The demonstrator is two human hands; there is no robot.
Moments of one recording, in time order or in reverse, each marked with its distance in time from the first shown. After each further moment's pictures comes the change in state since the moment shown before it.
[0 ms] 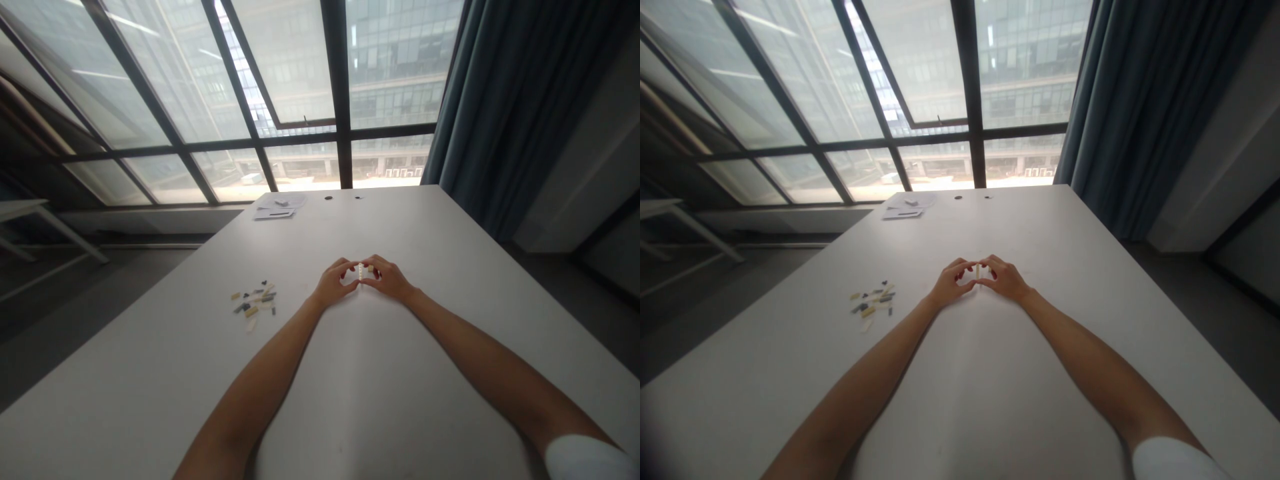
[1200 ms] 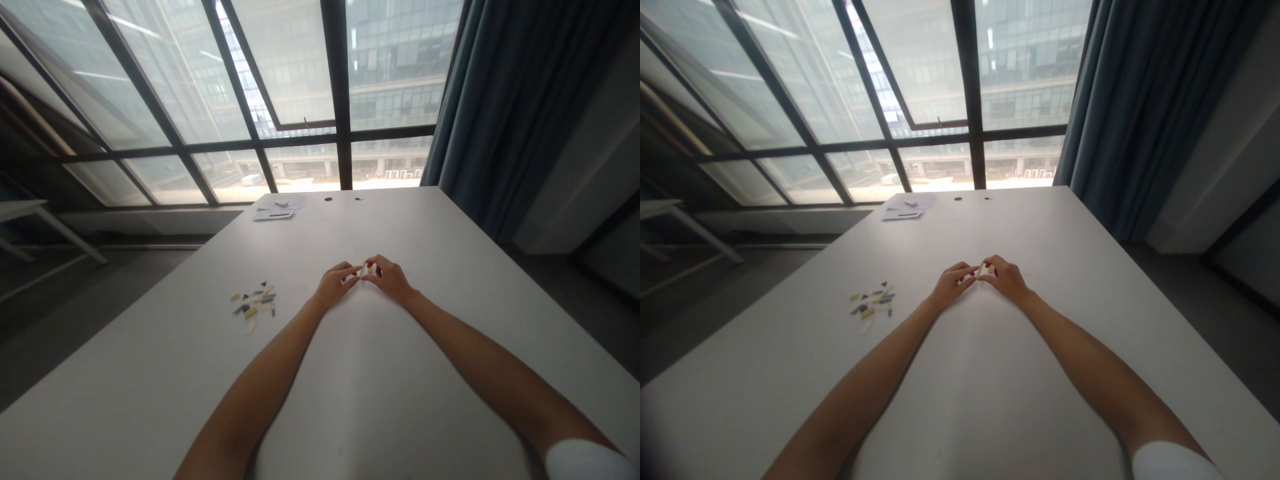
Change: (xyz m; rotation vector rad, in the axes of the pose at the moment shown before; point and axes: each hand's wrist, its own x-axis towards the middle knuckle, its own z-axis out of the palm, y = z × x) left_hand 0.002 0.002 0.000 0.019 -0.040 -0.009; right_hand 0.001 0.003 0.002 -0.082 0.092 0.121
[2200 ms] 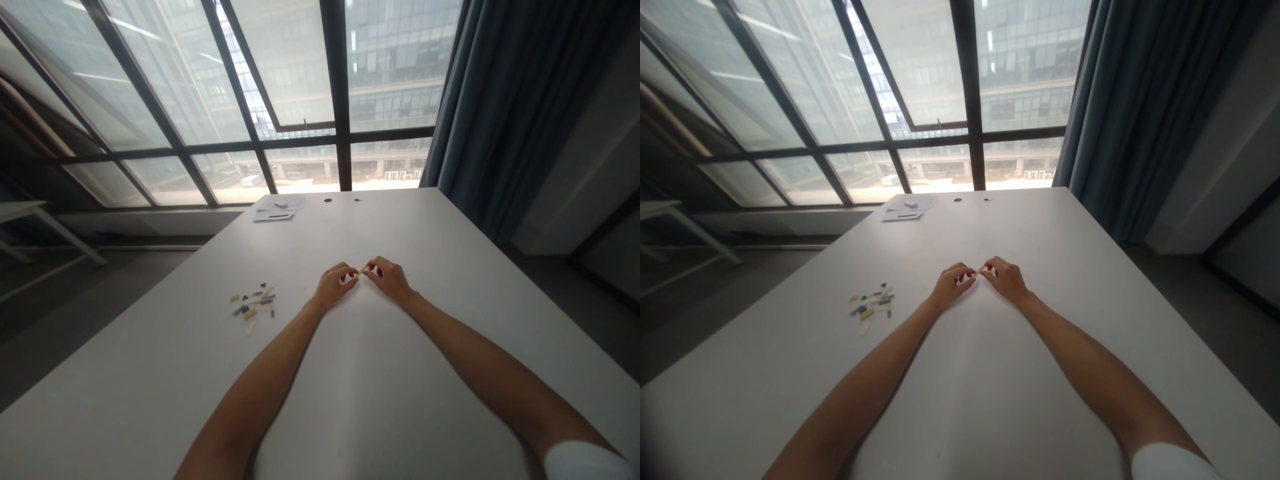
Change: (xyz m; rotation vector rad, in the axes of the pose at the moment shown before) left_hand 0.002 0.004 0.001 0.039 0.051 -0.053; right_hand -0.001 0.001 0.002 -0.091 0.052 0.005
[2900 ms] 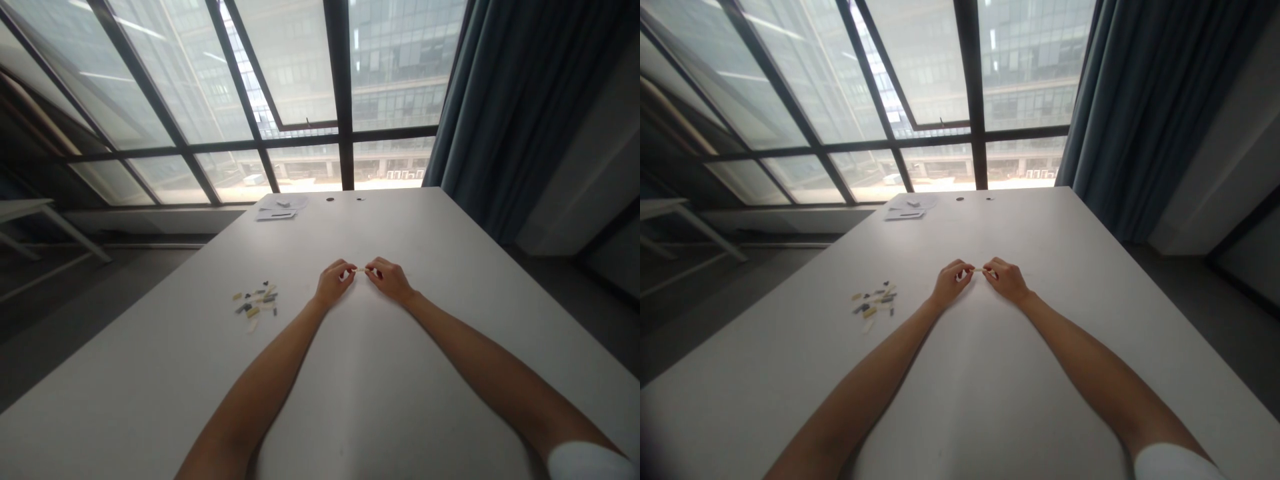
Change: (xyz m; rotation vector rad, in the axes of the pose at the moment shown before) left_hand 0.000 -0.002 0.001 0.087 0.112 -0.025; right_hand 0.000 -0.003 0.001 0.006 -0.053 -0.056
